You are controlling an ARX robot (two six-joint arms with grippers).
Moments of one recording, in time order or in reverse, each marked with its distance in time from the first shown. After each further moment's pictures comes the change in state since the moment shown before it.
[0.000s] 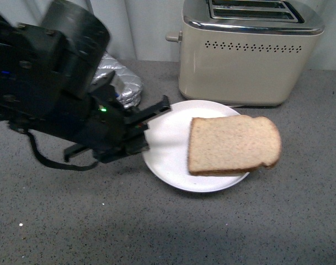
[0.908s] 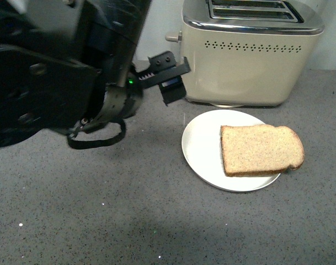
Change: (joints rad) left arm -0.144 -0.138 -0.125 0.327 -0.612 -0.026; right arm 0.000 0.000 0.000 0.000 0.000 0.000
